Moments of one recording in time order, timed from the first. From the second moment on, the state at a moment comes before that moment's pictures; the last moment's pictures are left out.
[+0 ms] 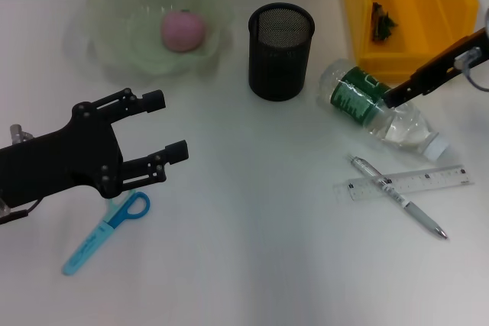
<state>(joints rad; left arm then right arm) -0.29 -2.05 0.93 0.66 1.56 1.71 -1.06 0.75 2.08 -1.05 -1.17 -2.73 -1.50 2.43</state>
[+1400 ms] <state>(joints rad) -0.28 -2.05 0.93 0.66 1.56 1.70 -1.06 0.84 2.08 -1.12 -0.96 -2.74 -1.35 2.43</state>
